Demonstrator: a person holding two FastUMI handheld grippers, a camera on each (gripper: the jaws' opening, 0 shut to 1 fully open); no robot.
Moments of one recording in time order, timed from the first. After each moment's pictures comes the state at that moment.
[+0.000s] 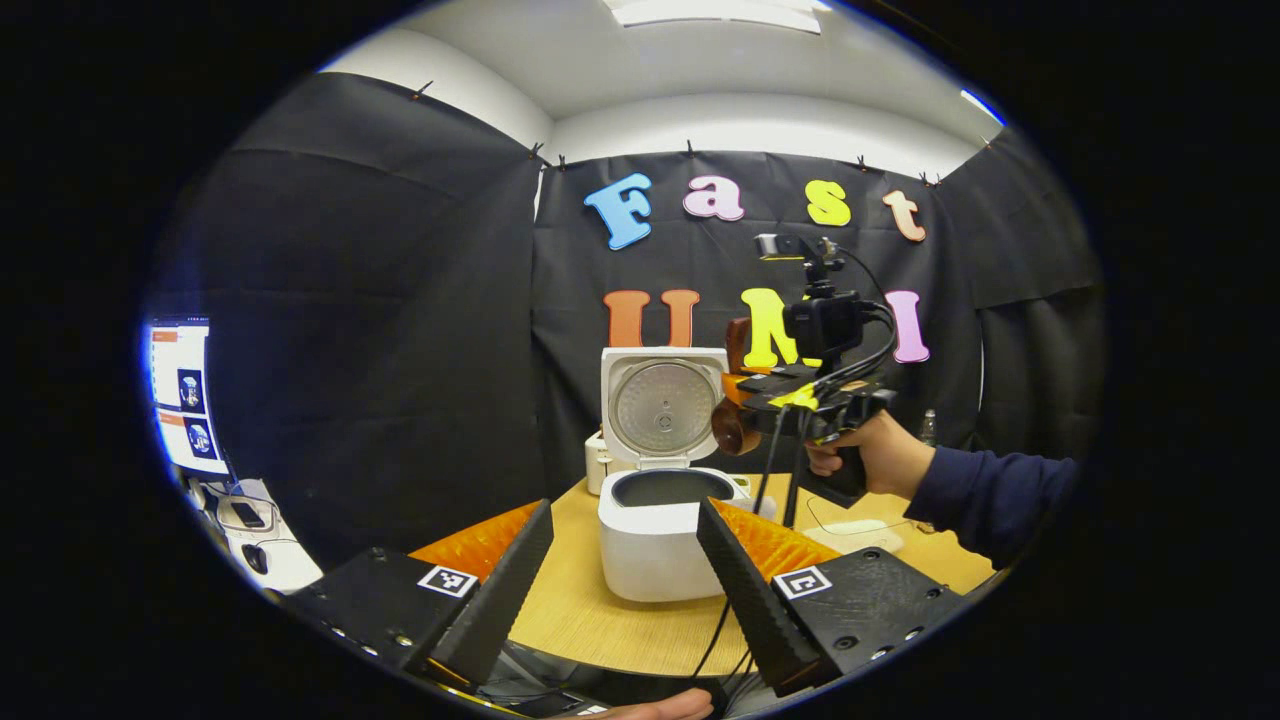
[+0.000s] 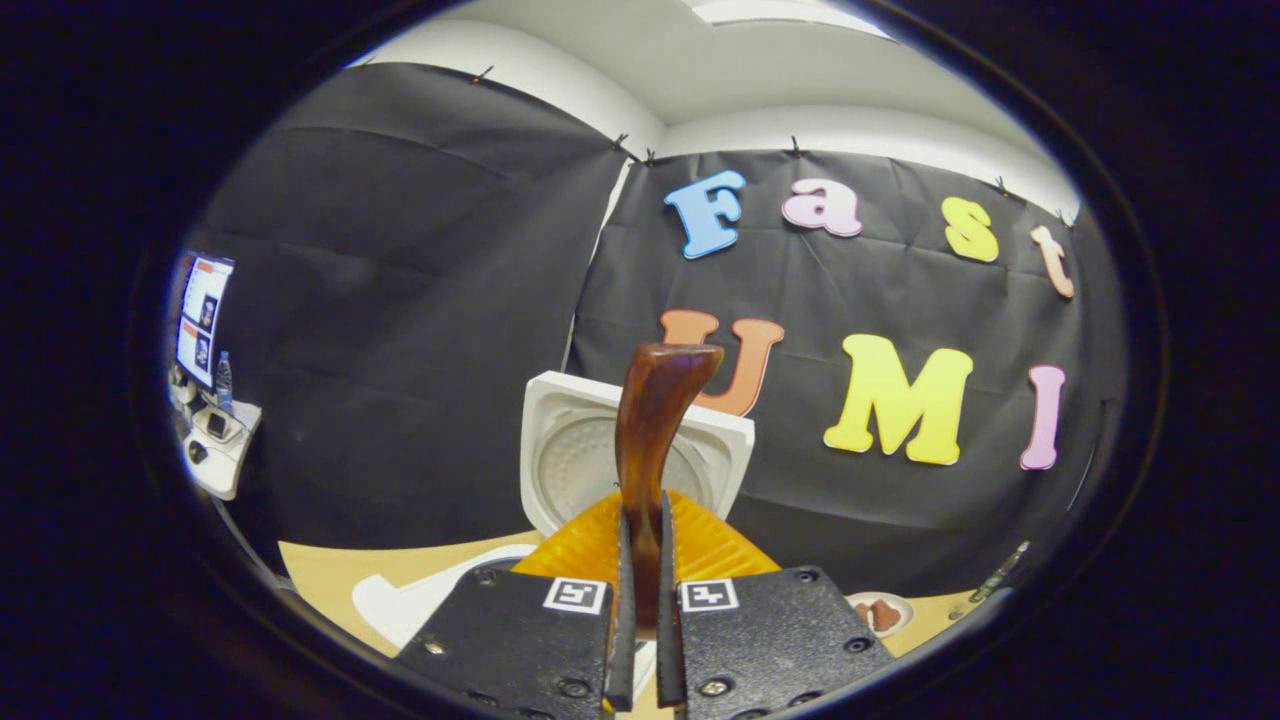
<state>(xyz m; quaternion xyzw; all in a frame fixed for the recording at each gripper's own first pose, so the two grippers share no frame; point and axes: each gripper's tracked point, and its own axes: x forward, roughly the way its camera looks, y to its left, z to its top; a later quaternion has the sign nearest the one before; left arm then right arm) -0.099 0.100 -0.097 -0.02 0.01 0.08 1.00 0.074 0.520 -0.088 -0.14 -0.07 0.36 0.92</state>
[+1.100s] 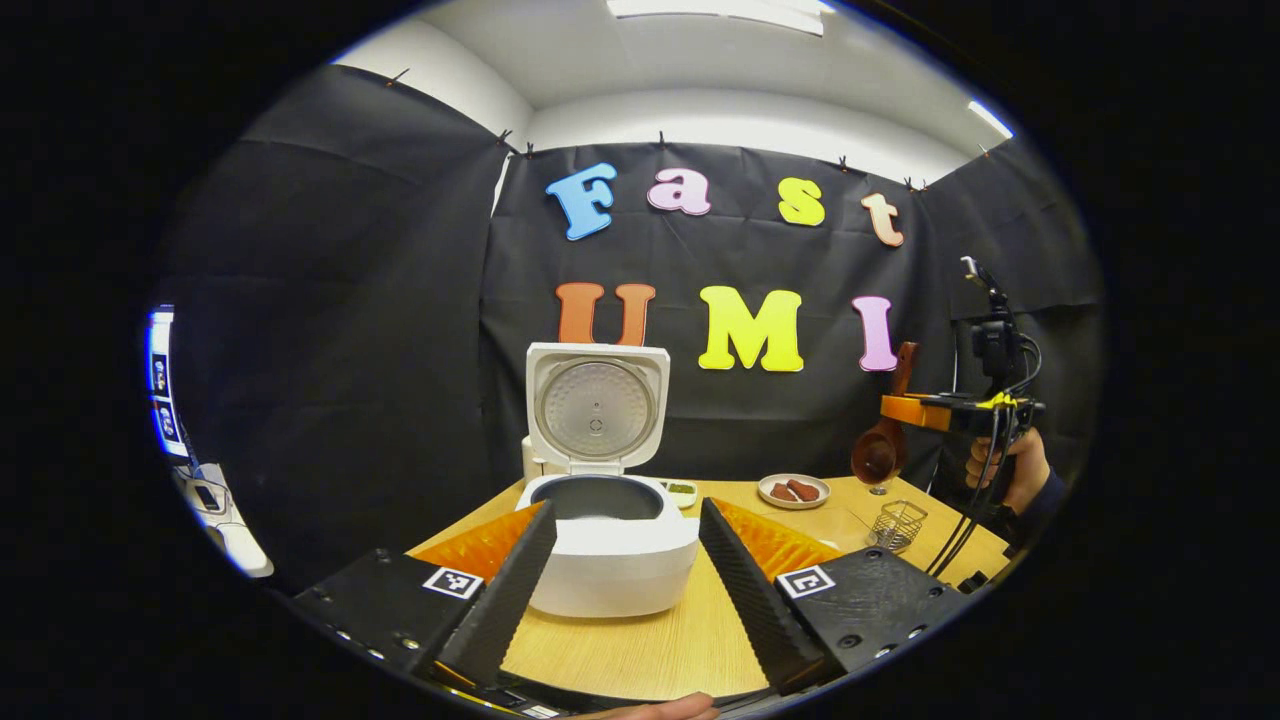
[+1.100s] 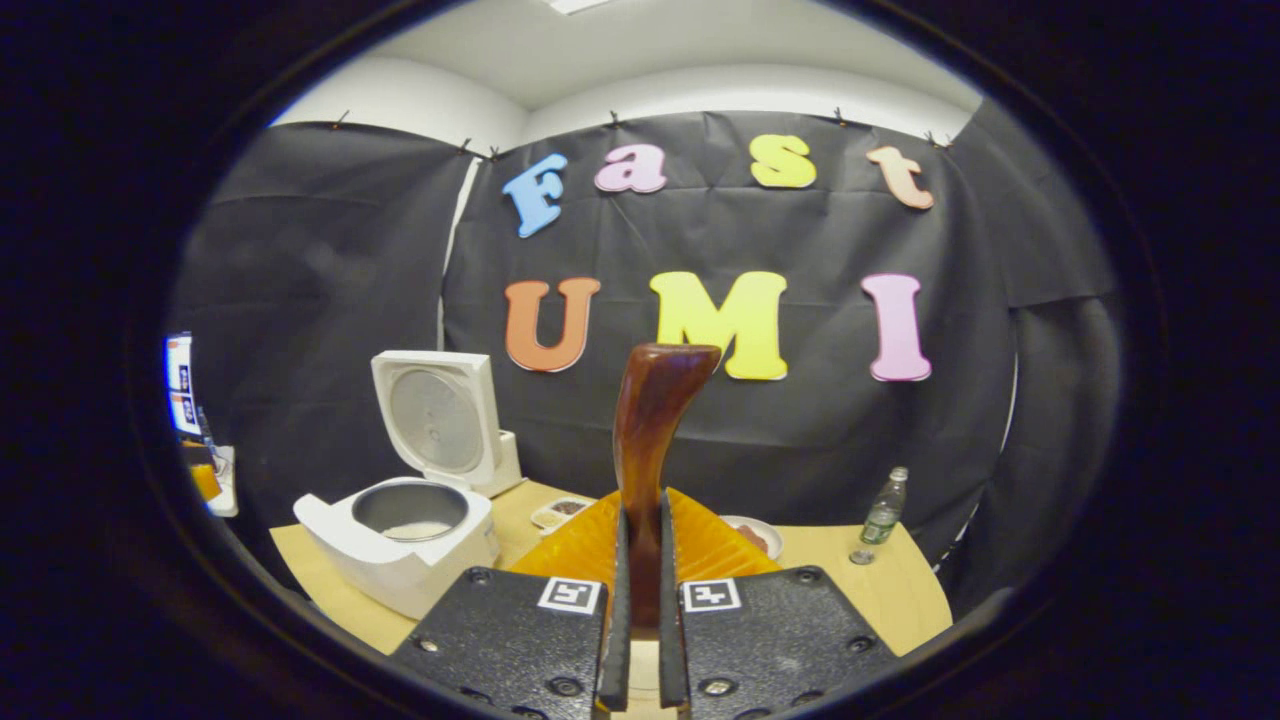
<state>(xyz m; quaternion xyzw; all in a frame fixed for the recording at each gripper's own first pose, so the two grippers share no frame) -0.048 0.017 -0.093 -0.04 0.02 0.03 1.00 0.122 0.193 -0.088 -0.06 0.02 0.22 0.97</state>
